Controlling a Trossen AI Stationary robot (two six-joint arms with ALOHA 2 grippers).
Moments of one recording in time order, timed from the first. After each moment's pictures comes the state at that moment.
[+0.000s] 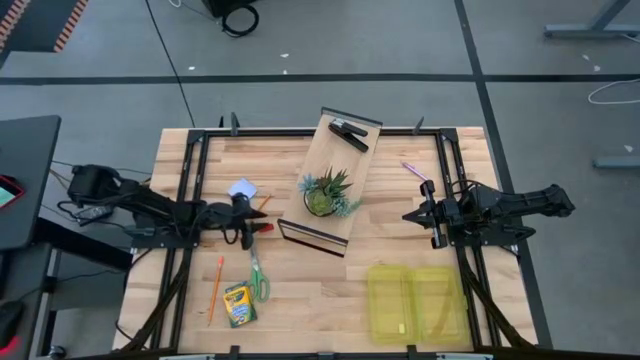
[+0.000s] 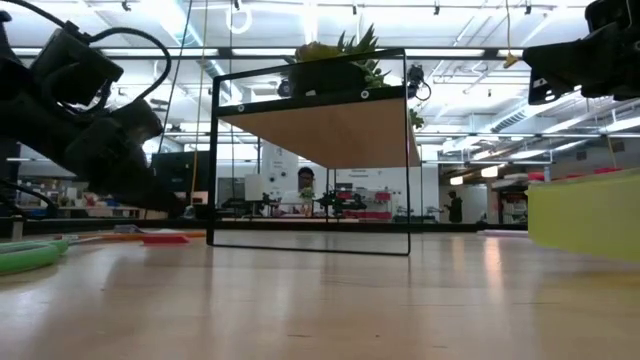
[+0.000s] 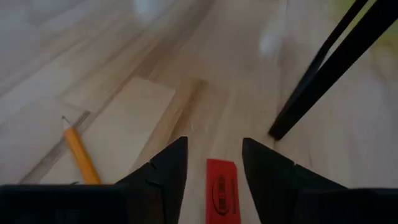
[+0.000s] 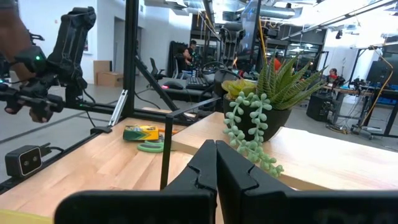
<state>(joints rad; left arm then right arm) -0.06 1.18 0.01 0.67 -0.25 -0.35 0.14 0.00 0.01 0.10 0.01 -0.13</state>
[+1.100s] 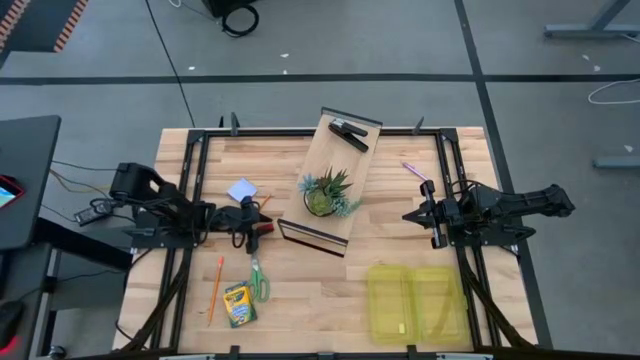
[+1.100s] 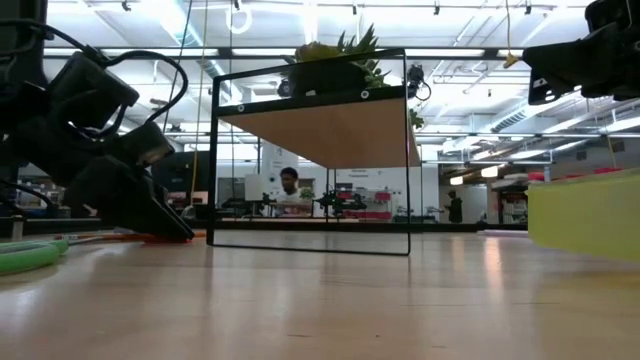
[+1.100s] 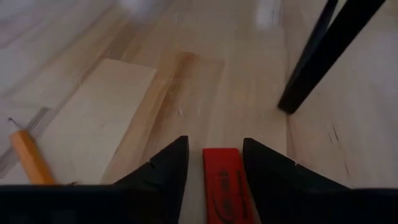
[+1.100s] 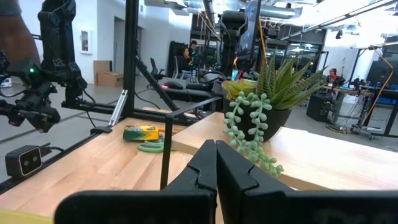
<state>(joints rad) -0.06 1.60 0.03 0.97 -0.19 -0.24 0.14 0.00 0.01 0.10 0.01 -0.13</state>
